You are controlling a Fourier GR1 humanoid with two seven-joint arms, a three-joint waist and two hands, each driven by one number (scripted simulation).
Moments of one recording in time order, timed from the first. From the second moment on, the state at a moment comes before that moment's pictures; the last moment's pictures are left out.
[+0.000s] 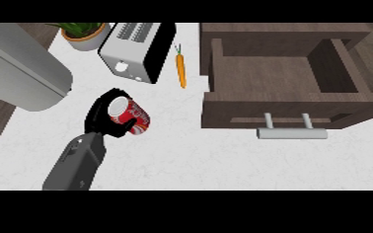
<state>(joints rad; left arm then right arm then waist) -0.52 0.11 0.32 -0.50 0.17 -0.43 -0.48 0.44 -0.01 -0.76 -2.26 -0.57 0.53 0.26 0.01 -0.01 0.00</state>
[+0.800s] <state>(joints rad) -0.46 0.00 0.10 -1.20 0.28 0.05 -0.09 0.49 -0.01 -0.73 -2.31 -0.58 0.49 0.26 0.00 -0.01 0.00</state>
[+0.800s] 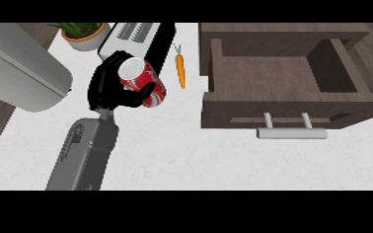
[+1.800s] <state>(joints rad) -0.81 0.00 -0.08 -1.28 0.23 0.42 0.20 0.46 -0.01 -0.70 -2.30 -0.58 0.47 0.27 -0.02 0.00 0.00</state>
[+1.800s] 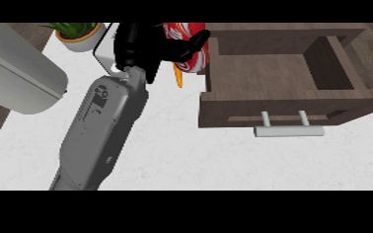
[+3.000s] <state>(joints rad) -1.30 0.00 -0.25 -0.75 0.54 0.62 0.04 0.40 -0.04 -0.69 -2.27 -0.55 0.46 0.27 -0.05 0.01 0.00</state>
